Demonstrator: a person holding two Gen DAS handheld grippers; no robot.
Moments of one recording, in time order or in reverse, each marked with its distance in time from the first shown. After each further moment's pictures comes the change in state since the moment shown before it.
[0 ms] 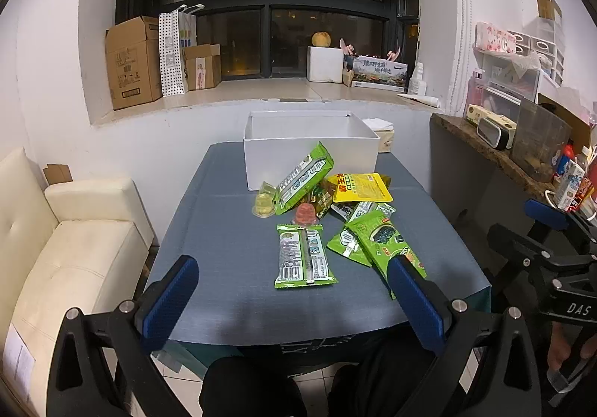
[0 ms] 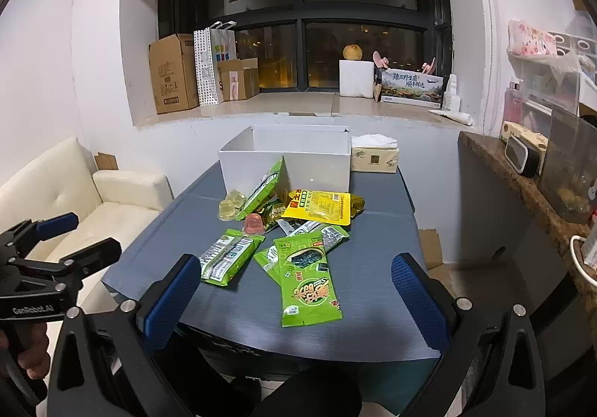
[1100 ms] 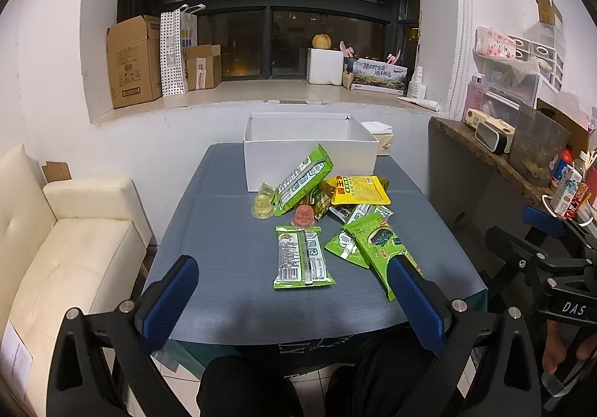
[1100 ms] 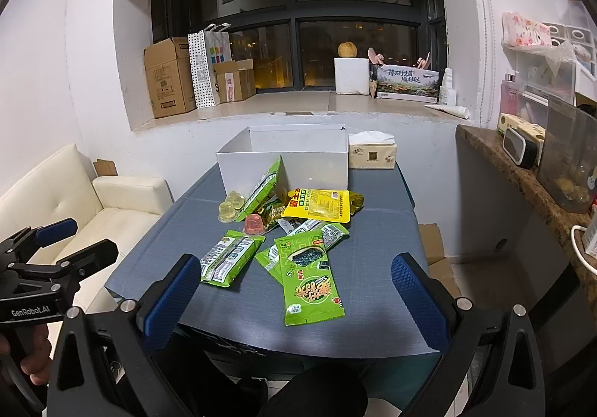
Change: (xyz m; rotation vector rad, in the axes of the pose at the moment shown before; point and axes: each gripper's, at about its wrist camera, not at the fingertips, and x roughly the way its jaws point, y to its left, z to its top) left arm -0.004 0.001 0.000 -0.010 -0.002 -0.004; right arm -0.001 -0.002 0.000 0.031 0.011 -0.005
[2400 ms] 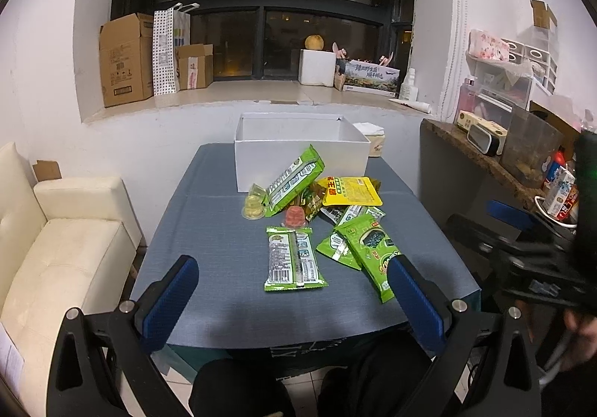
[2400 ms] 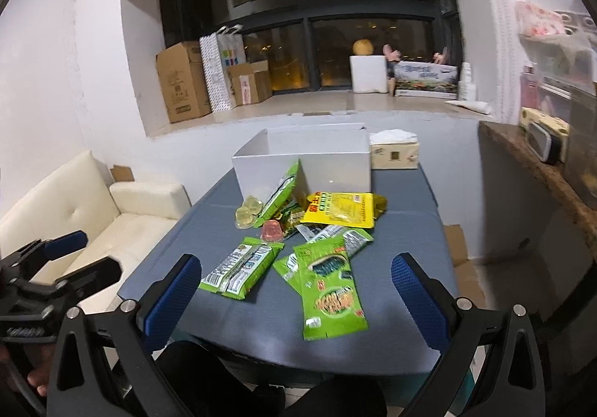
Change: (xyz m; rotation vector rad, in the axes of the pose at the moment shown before) left arm 0.005 0.002 -0.001 0.001 -0.013 -0.042; right arm 0.042 0.003 0.008 0.006 0.002 0.096
